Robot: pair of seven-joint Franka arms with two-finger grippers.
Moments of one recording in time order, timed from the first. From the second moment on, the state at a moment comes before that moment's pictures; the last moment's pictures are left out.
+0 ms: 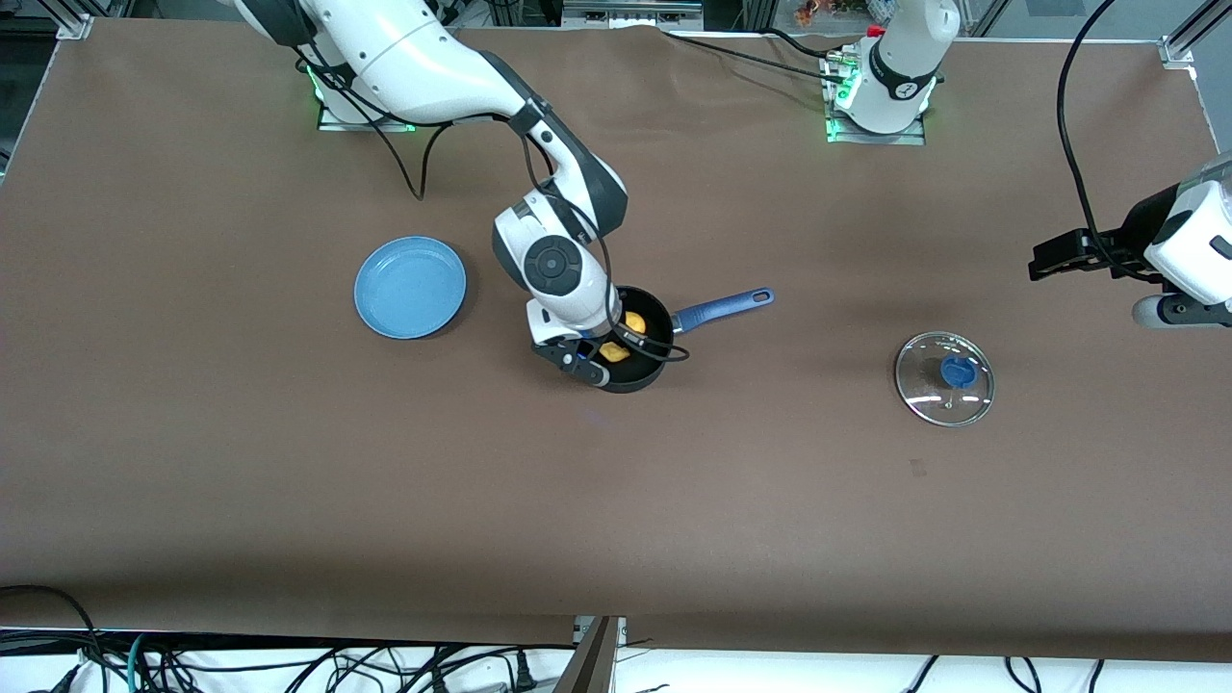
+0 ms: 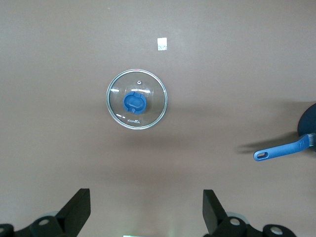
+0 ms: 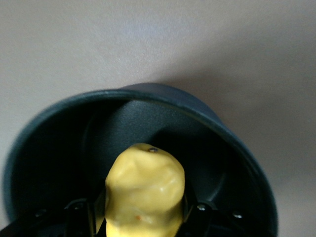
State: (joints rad) left arm -0.01 0.18 0.01 -1.43 -0.02 1.44 -0.07; right arm 0.69 0.85 0.07 -1.39 0.17 2.31 1.11
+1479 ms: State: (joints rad) left arm -0.01 0.18 0.00 -1.41 -0.02 1.44 -0.07; right arm 0.66 0.43 -0.33 -1.25 0.10 1.56 0.48
